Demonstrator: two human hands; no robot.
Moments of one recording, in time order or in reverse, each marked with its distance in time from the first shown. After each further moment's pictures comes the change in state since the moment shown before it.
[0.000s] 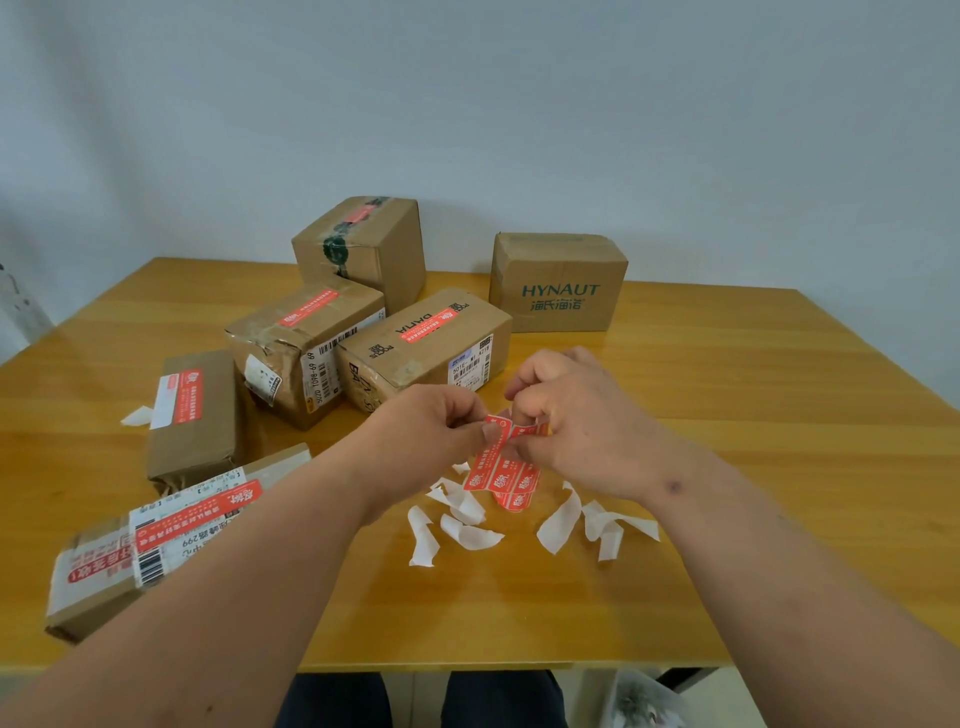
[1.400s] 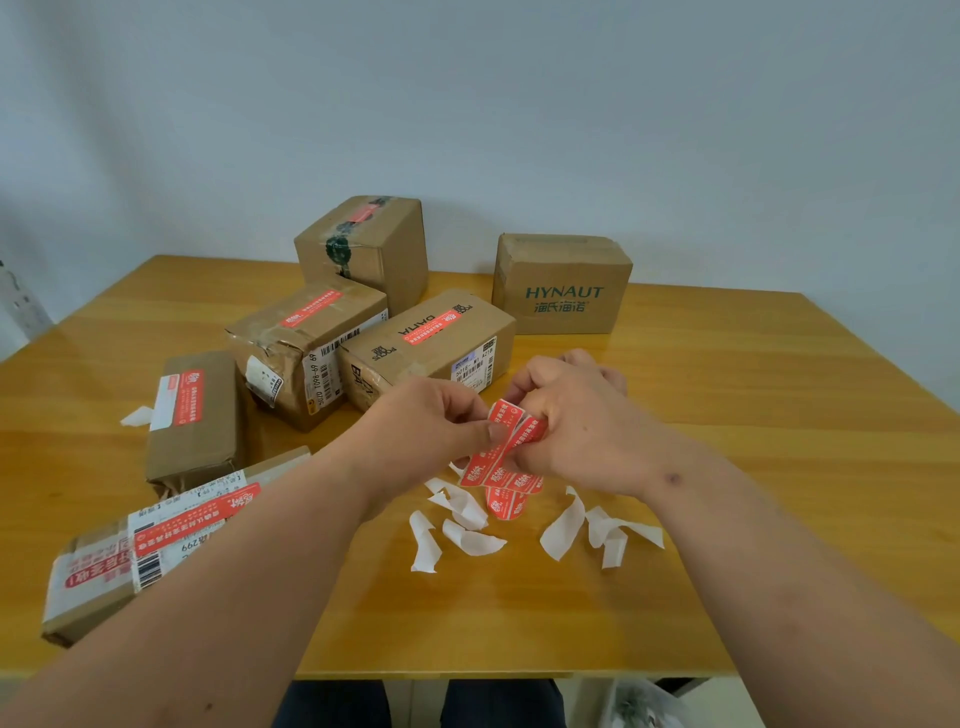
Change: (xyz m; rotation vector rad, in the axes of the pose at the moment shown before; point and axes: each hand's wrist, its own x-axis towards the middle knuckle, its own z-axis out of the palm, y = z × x) left_hand 0.006 0.001 -0.006 -0.092 0.000 -0.005; right_hand 0.008 0.001 0.000 -0.005 -0.021 0.027
